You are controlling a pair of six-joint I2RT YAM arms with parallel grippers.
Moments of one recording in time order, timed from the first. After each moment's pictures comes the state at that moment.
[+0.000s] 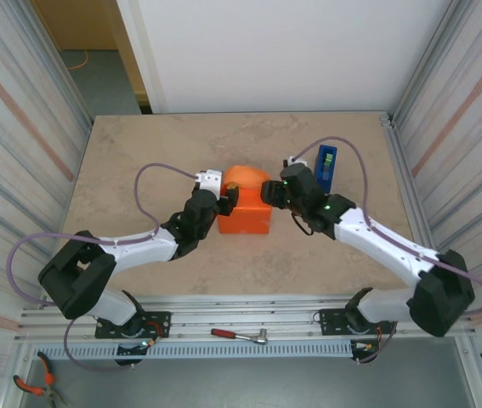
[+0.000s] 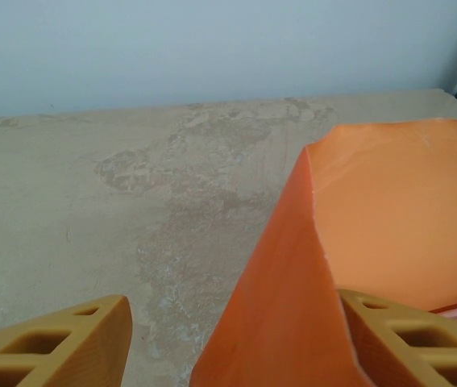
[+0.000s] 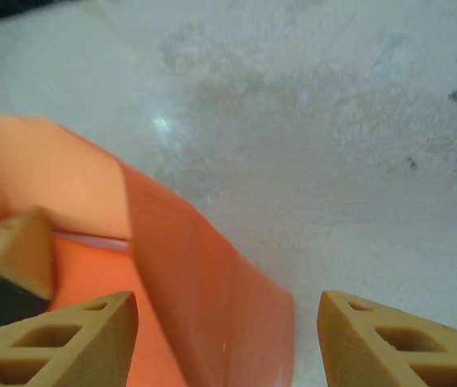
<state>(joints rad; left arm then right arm) -0.79 1.46 0.67 0.50 -0.47 -0.22 0.68 1.24 0.96 -0.35 0.20 0.63</state>
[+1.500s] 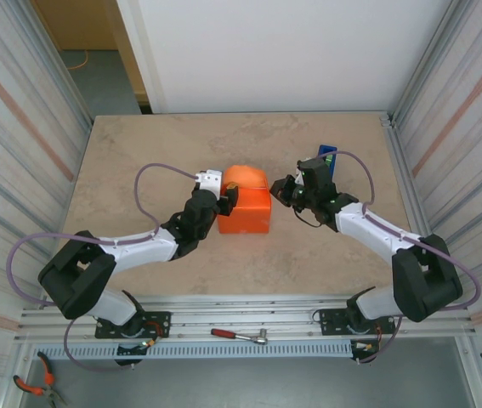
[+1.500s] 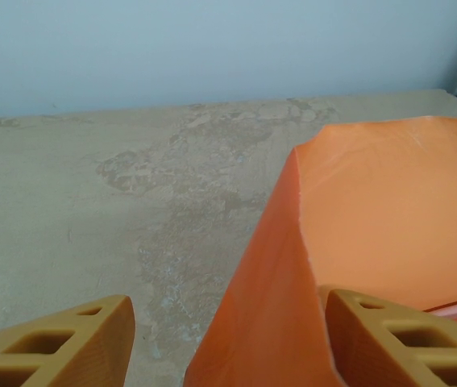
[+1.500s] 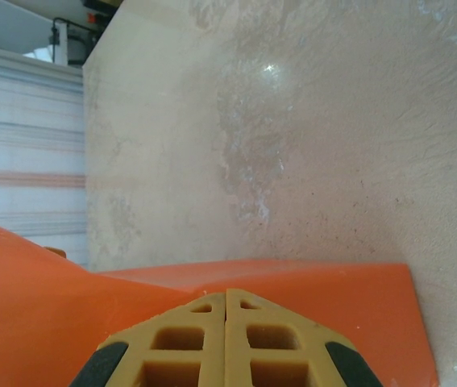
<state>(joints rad) -0.79 1.46 0.67 0.50 -0.47 -0.22 0.47 1.38 0.83 -0.05 -0.28 0.99</state>
